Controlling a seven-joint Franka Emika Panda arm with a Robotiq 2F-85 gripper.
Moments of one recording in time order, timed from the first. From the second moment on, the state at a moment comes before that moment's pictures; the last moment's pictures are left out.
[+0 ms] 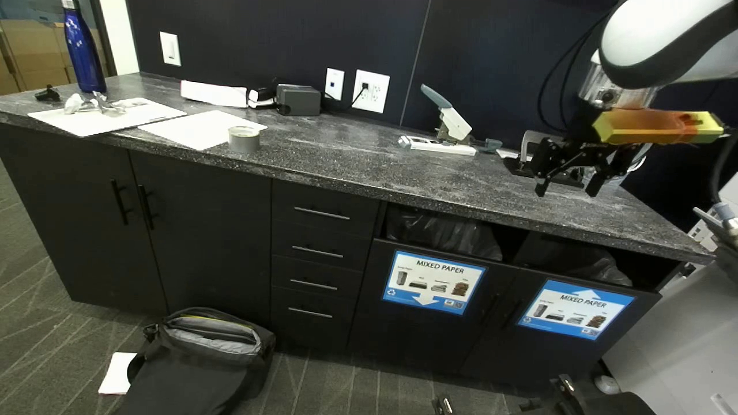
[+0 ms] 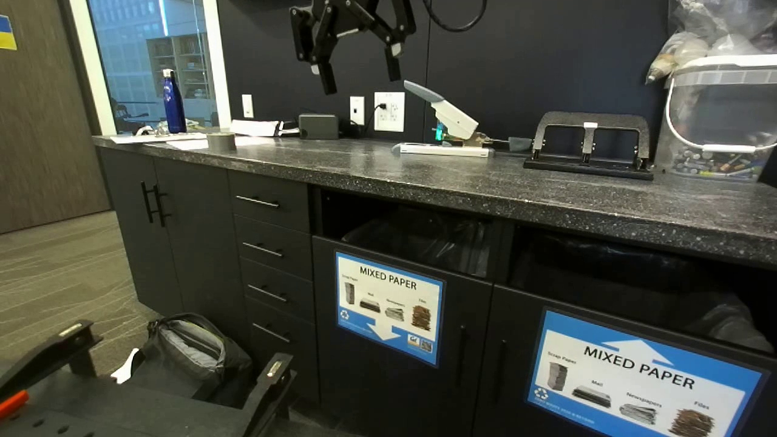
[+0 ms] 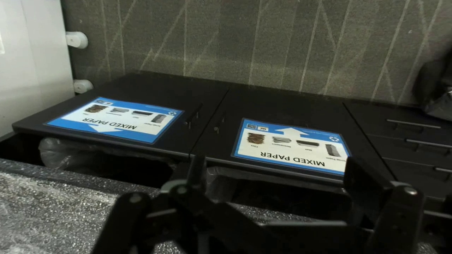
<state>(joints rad) -0.05 -0.40 -0.11 -2.56 -0.31 2.27 0.20</state>
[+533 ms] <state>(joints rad) -0.07 -0.49 -0.23 -2.51 -0.11 2.21 -0.12</state>
